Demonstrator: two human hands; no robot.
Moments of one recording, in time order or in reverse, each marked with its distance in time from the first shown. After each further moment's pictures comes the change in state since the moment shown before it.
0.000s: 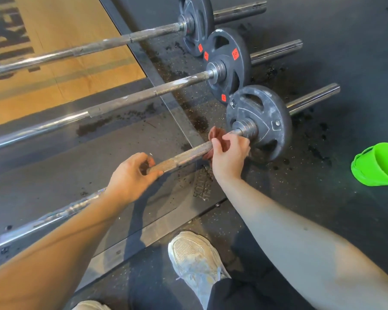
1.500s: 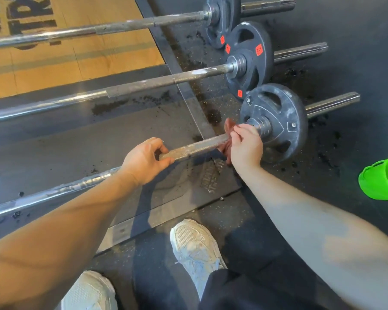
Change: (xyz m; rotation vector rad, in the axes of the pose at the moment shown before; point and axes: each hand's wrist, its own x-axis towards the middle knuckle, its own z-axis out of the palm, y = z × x) left_hand 0.001 -0.003 0.004 0.020 -0.005 0.062; right_hand 0.021 -0.001 -0.020 -0.210 -0.160 -0.172
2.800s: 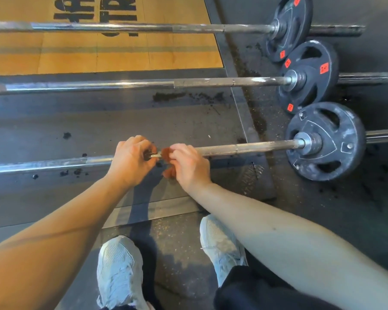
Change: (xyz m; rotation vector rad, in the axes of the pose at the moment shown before) left_hand -0.112 -0.080 -0.074 0.220 0.231 -0.189; right_hand -0.153 -0.141 0.105 0.052 -0.433 -0.763
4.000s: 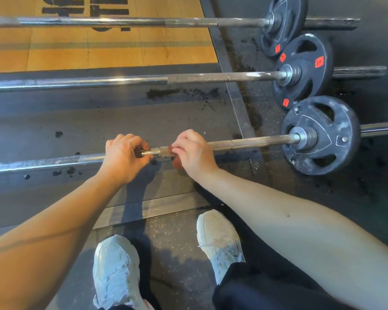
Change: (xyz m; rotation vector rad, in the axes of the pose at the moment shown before) left_hand -0.001 -0.001 -0.004 -0.027 -0.004 -0.068; right_hand 0.019 0.011 -0.025 0.102 -0.003 0.056
